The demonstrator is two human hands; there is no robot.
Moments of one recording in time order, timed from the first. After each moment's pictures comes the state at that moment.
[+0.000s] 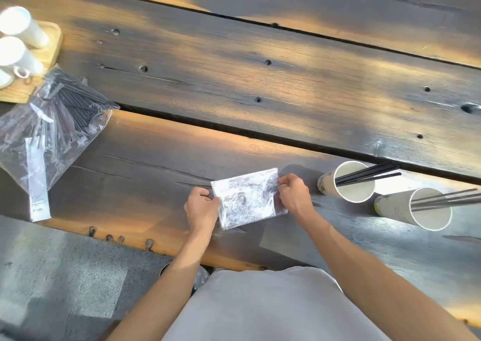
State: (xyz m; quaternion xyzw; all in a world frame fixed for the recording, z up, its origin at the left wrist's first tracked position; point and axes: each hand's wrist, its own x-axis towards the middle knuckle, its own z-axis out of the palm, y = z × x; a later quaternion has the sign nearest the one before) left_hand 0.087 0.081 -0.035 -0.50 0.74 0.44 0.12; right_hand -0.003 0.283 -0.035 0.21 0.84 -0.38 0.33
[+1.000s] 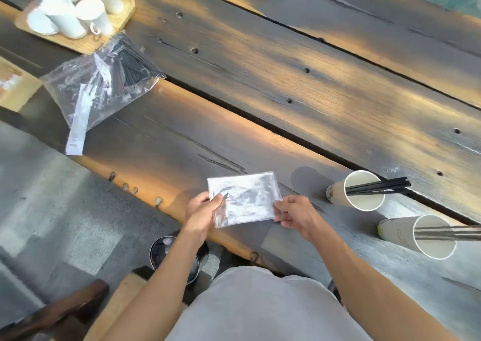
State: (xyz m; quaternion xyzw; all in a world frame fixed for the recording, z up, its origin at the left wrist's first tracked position) left_hand 0.171 0.098 -0.020 -0.51 0.48 0.71 0.04; right_hand 0.039 0.308 -0.006 0.15 0.71 -0.47 0.50
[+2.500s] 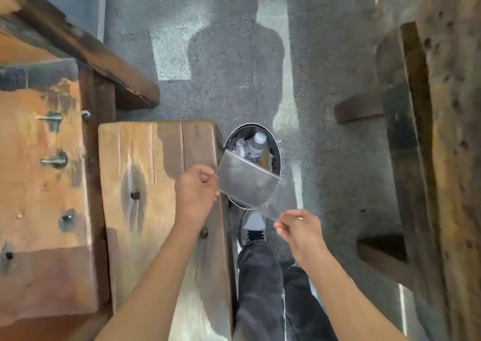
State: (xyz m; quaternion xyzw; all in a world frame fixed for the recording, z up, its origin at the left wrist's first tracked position) left_hand 0.538 0.081 -0.315 -0.81 0.35 0.45 -0.14; right_hand 0.338 0.157 -0.358 0.05 0.75 -0.23 0.62
